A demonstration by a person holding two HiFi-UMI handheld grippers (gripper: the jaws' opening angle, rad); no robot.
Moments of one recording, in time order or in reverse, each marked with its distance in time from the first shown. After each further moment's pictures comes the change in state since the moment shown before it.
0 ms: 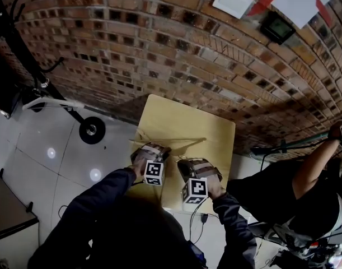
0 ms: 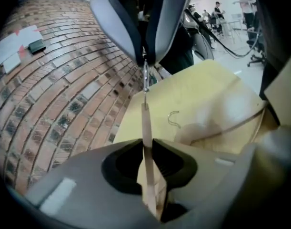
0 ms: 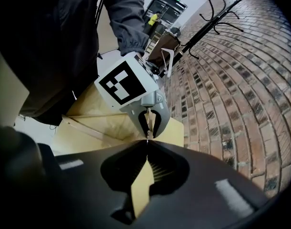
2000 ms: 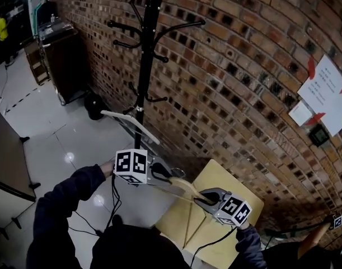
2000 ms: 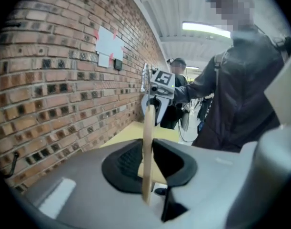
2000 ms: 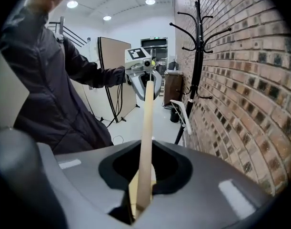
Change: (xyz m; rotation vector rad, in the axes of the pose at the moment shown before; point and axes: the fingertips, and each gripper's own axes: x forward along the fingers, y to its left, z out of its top) left arm -0.424 0.124 -0.103 -0.647 -0.411 -0.358; right arm -0.106 -0.088 0.257 0.302 -0.533 0.476
